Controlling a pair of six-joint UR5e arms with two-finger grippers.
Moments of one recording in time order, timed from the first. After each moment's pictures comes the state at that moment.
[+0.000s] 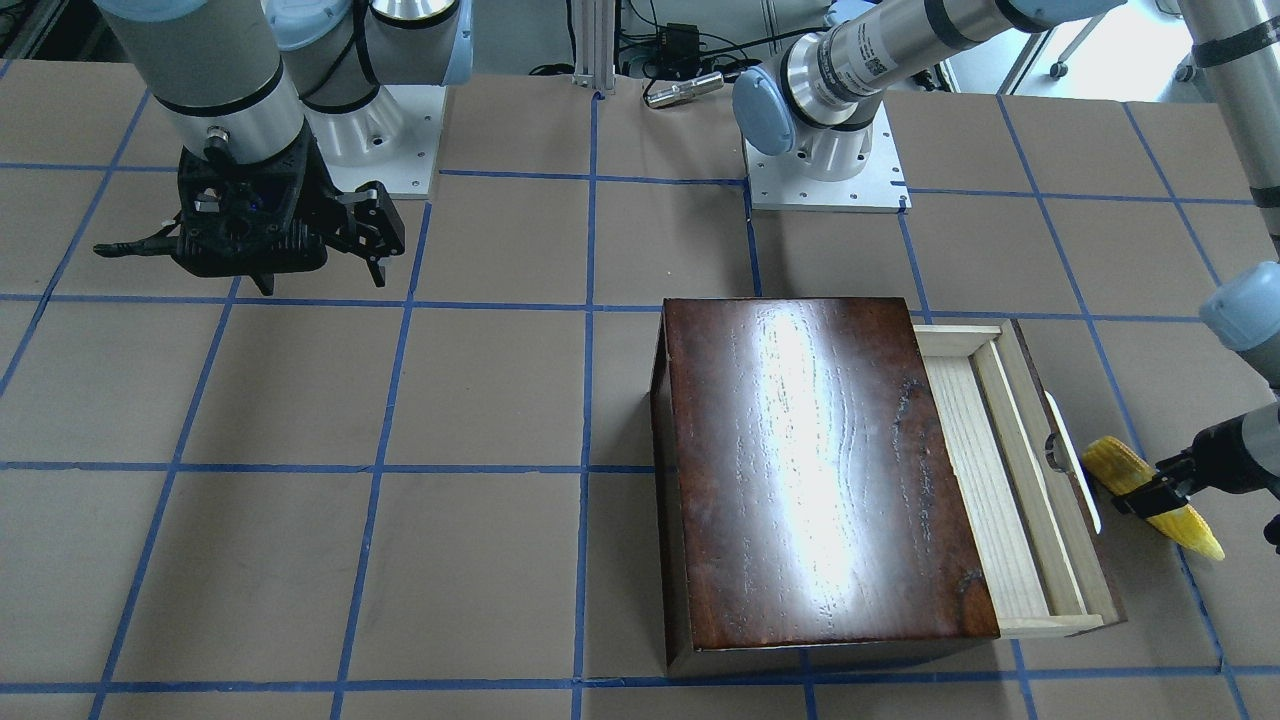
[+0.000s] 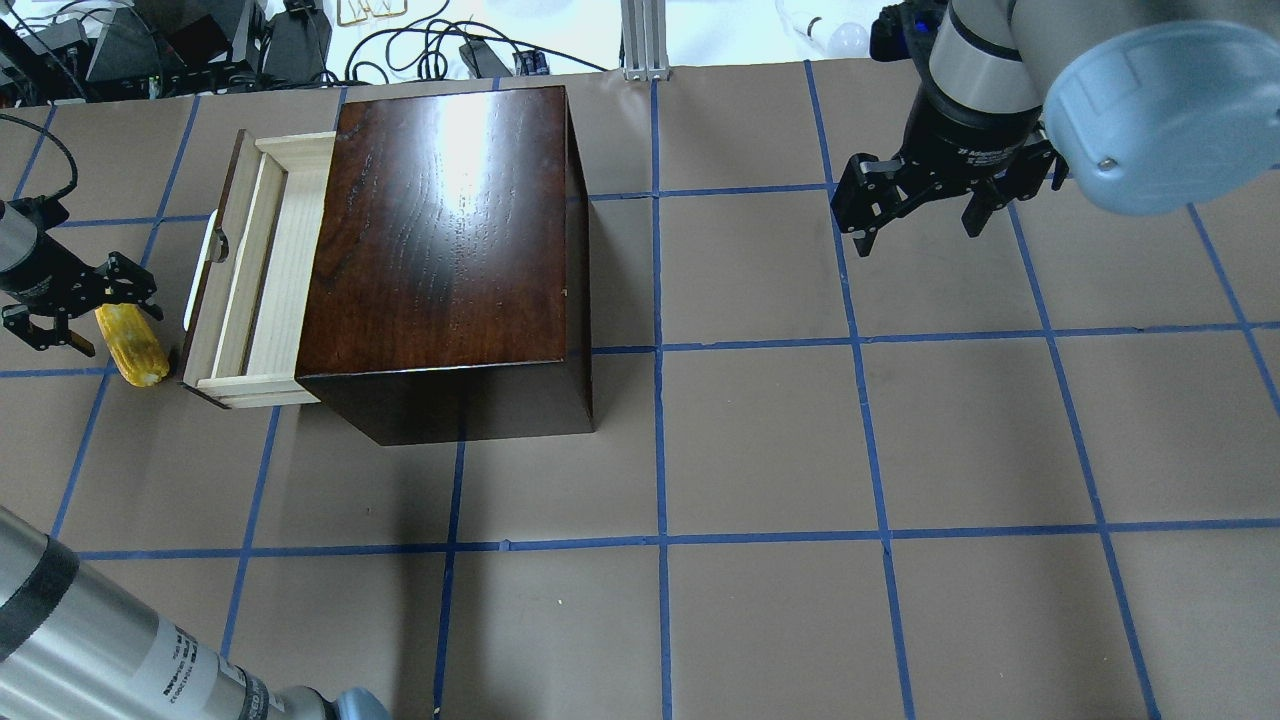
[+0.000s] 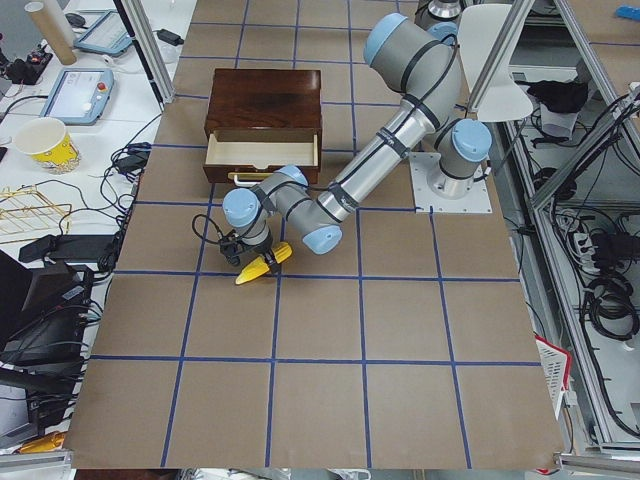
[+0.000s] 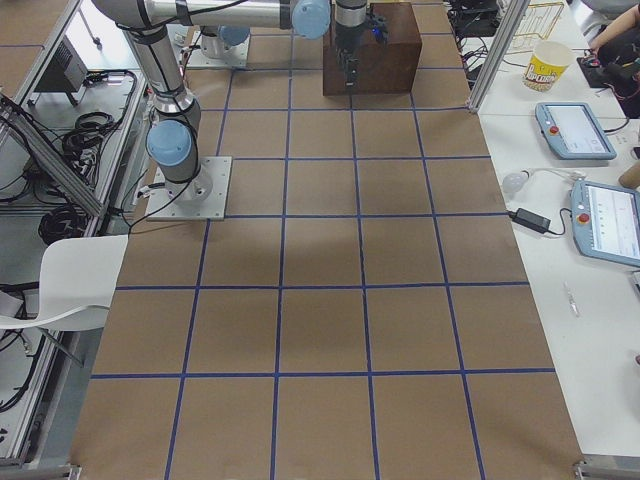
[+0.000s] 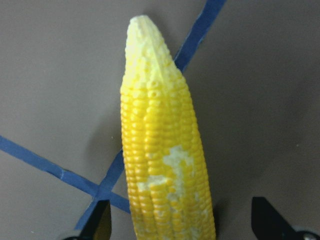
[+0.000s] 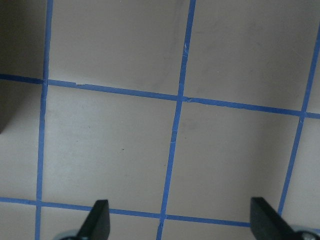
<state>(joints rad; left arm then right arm) -0.89 -2.20 -1.51 -1.12 1.57 0.14 1.62 -1.53 1.60 -1.63 -1.60 -0.09</state>
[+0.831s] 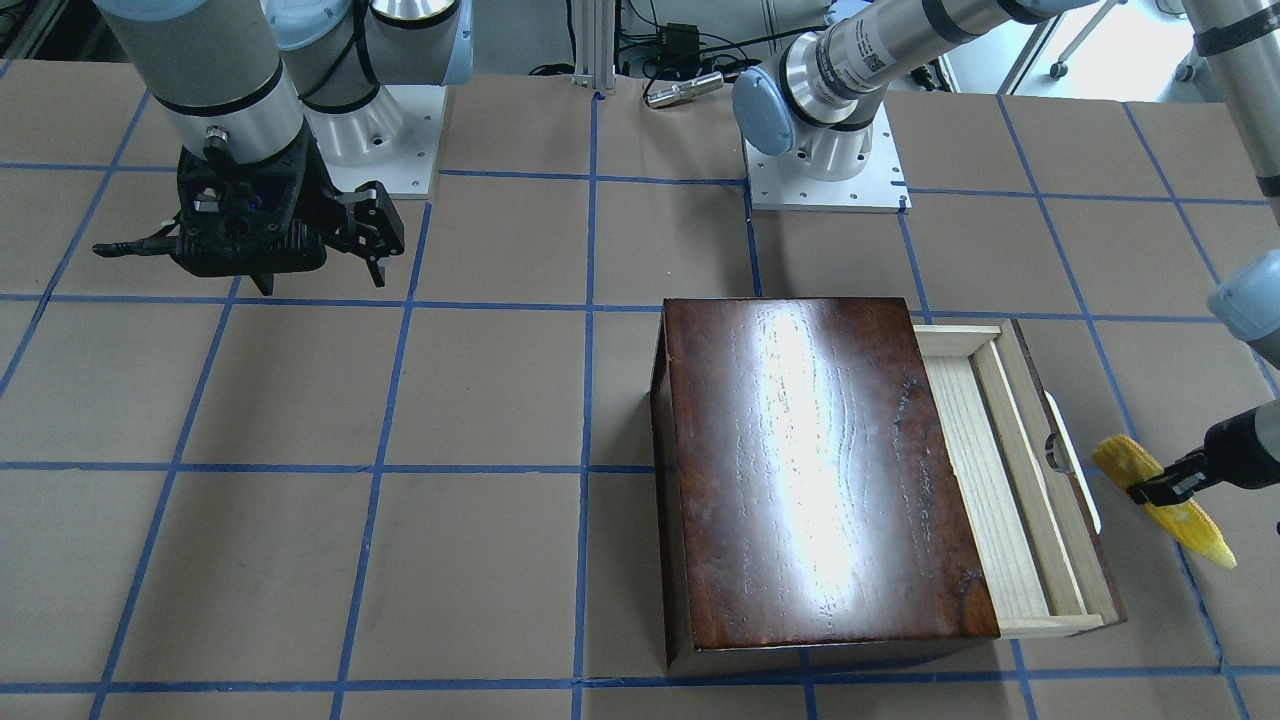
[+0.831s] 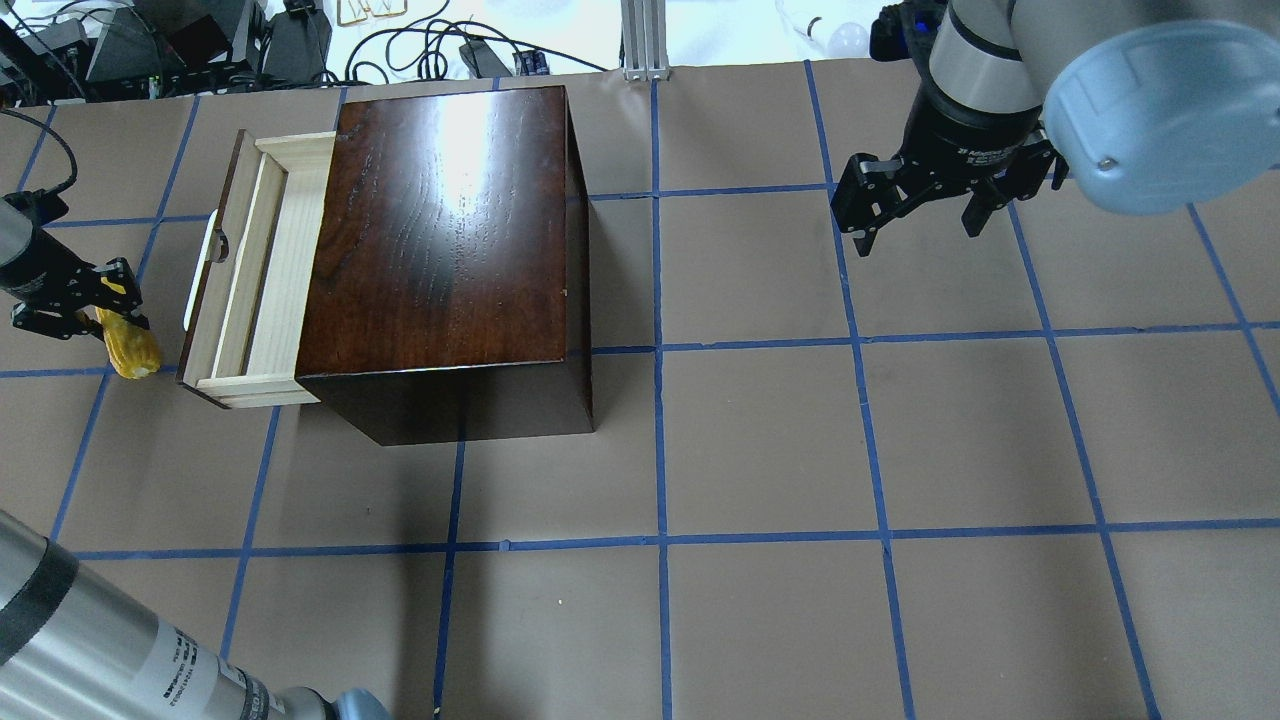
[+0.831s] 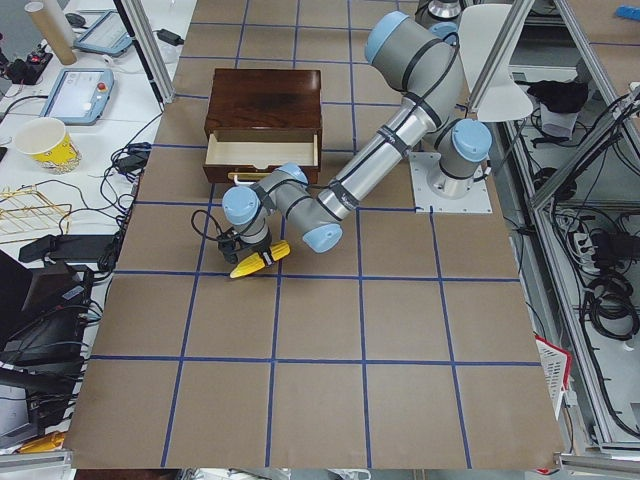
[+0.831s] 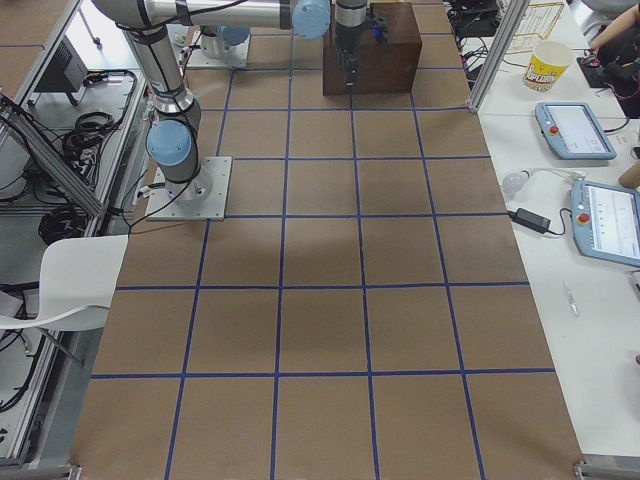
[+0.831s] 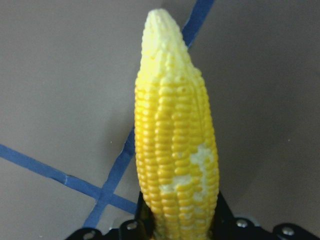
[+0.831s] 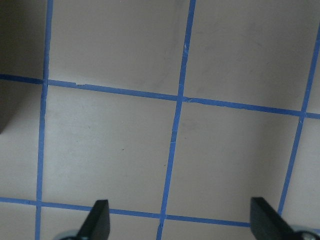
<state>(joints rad) -0.90 -2.16 -1.50 -1.13 1.57 0.19 1.62 -1.53 1.60 -1.63 -1.60 -0.09</state>
